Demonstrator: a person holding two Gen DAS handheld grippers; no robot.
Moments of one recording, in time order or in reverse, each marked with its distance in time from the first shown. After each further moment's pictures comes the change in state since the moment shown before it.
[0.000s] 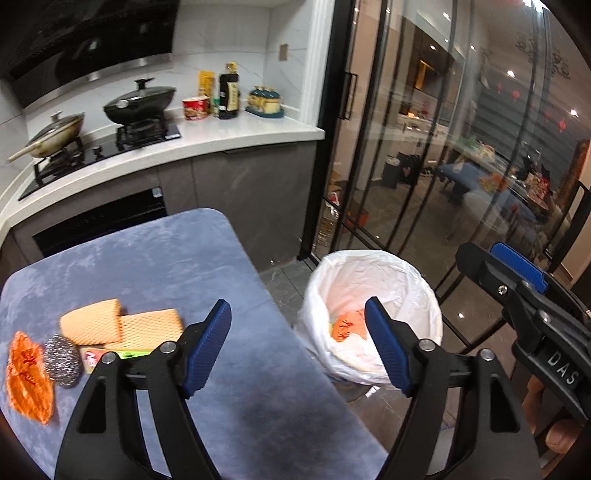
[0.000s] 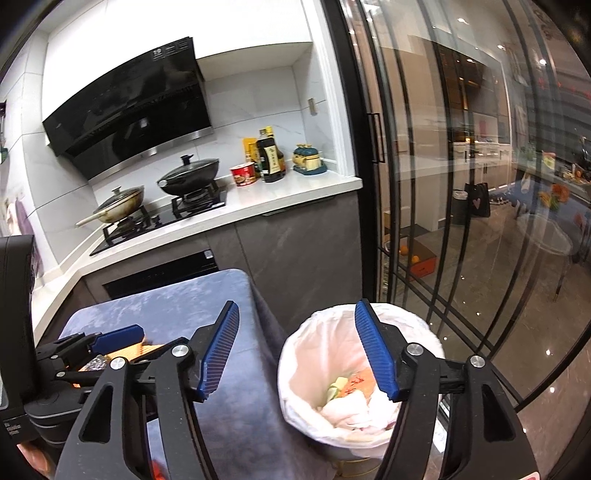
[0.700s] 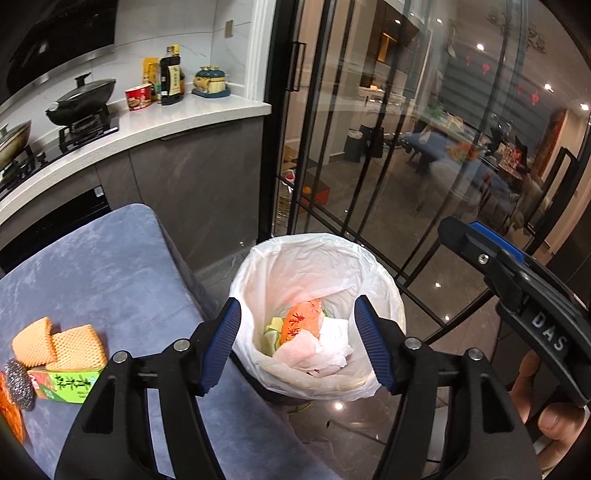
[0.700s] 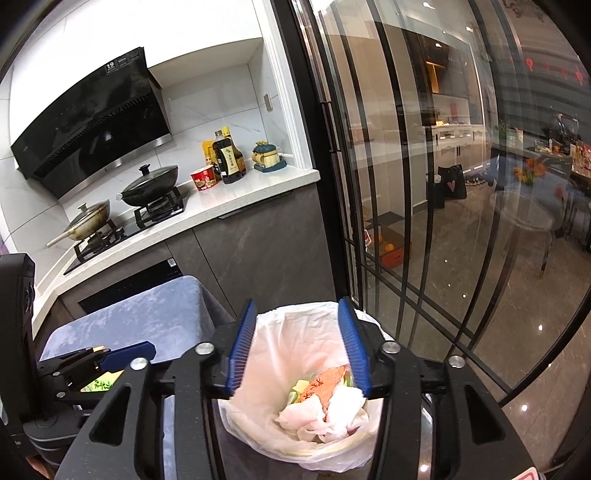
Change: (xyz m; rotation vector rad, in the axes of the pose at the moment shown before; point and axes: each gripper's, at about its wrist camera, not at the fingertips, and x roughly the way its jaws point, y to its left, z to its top) left arm 0.063 -0.073 0.011 0.081 0.094 -0.131; right arm 0.020 -0.080 0.002 0.087 0.007 -0.084
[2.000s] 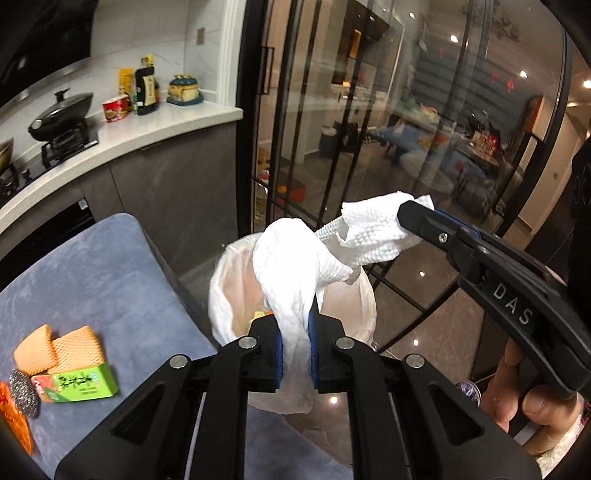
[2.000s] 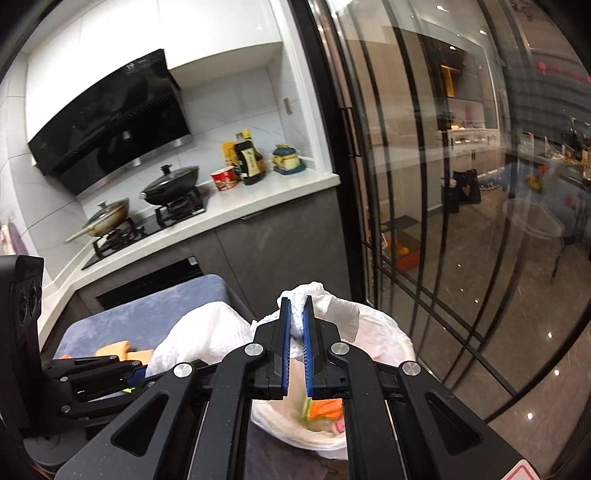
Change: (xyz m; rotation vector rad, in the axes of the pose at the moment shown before) left arm -0.021 -0.018 -0.007 0.081 0.016 -0.088; right arm -0.018 0.009 0.003 -0.013 0.009 0.055
